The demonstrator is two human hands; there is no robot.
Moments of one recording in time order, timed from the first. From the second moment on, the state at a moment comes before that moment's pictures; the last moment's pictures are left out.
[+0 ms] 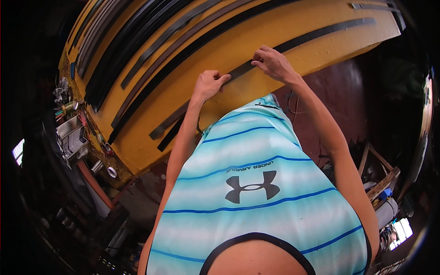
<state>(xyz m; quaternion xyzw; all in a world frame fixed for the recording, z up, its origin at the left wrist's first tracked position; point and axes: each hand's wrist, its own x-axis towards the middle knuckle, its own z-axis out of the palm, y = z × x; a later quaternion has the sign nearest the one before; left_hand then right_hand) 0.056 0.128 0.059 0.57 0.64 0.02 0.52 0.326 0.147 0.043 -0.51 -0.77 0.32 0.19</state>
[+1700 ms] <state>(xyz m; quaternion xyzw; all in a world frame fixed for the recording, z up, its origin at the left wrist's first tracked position) 0.058 0.130 0.049 0.60 0.64 -0.01 0.48 0.302 0.126 0.029 -0.61 -0.71 0.25 0.26</state>
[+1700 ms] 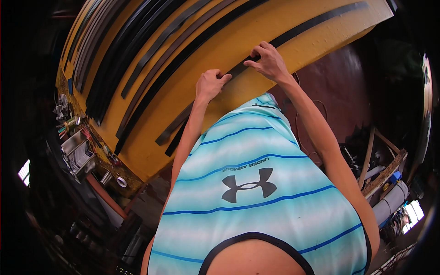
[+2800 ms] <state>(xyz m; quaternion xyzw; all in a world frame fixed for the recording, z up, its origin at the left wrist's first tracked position) 0.056 0.126 0.041 0.63 0.64 -0.01 0.44 0.292 0.126 0.033 -0.61 -0.73 0.20 0.23</state>
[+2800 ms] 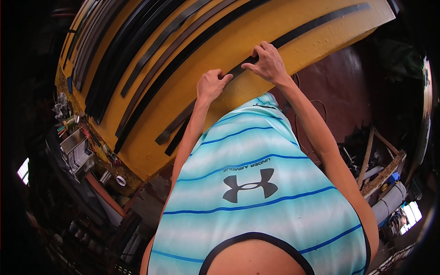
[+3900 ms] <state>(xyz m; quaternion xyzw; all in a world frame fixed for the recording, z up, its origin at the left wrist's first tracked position) 0.064 0.126 0.046 0.61 0.66 0.00 0.43 0.275 0.118 0.039 -0.57 -0.72 0.33 0.23</state>
